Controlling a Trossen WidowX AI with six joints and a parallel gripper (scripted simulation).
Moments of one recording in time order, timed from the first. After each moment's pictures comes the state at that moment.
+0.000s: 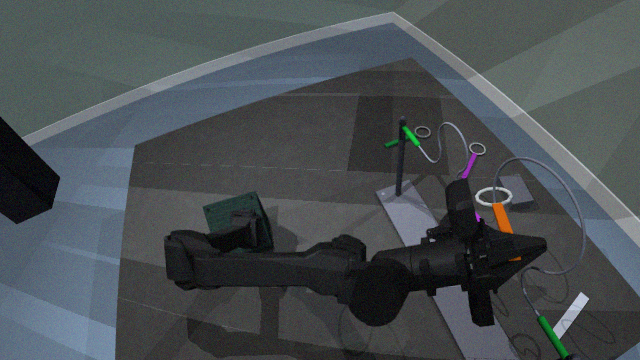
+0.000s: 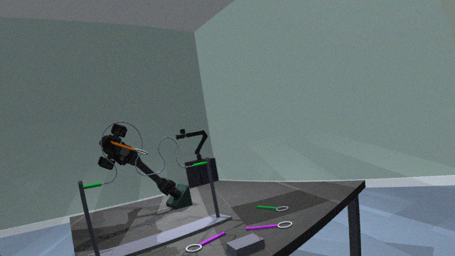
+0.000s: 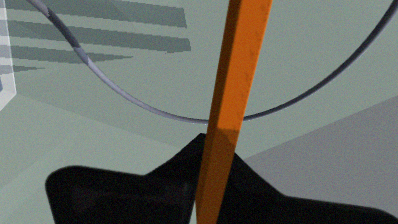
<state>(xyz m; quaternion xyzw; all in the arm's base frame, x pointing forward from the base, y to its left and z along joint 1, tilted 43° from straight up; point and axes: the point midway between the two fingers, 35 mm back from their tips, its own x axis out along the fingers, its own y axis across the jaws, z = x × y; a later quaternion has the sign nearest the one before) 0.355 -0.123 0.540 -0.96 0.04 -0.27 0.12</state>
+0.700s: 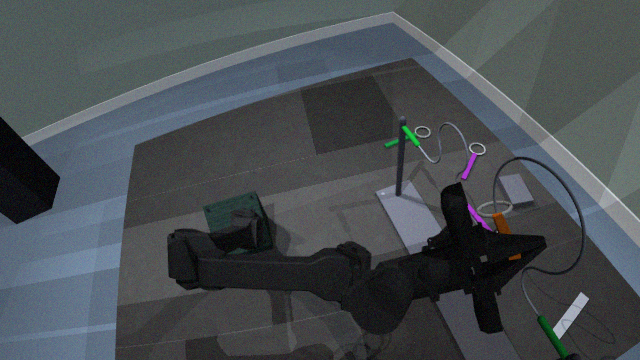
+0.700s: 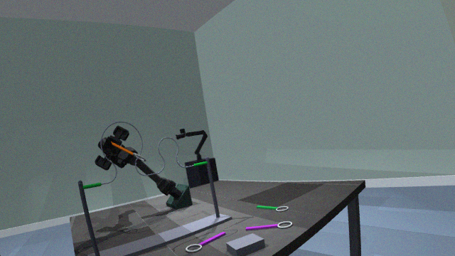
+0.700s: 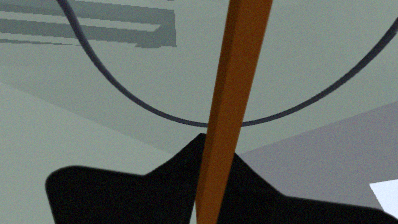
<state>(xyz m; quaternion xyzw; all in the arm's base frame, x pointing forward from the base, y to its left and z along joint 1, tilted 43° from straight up) 0.356 -0.124 0.538 -0.97 0.02 -0.26 0.04</state>
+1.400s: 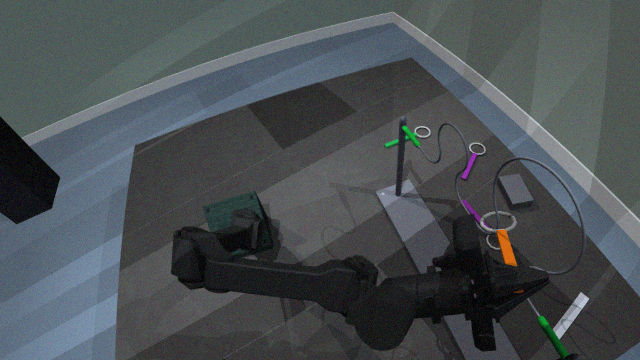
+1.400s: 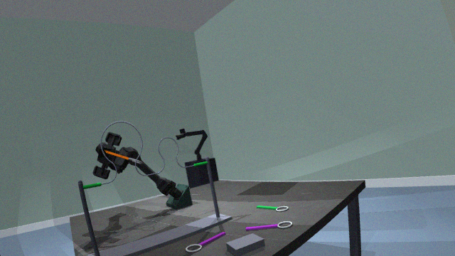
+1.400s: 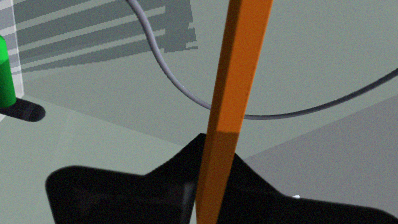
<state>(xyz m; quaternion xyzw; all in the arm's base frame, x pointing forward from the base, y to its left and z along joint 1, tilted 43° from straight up) 0.347 -0.164 0.536 -0.95 0.04 -0.27 0.13</state>
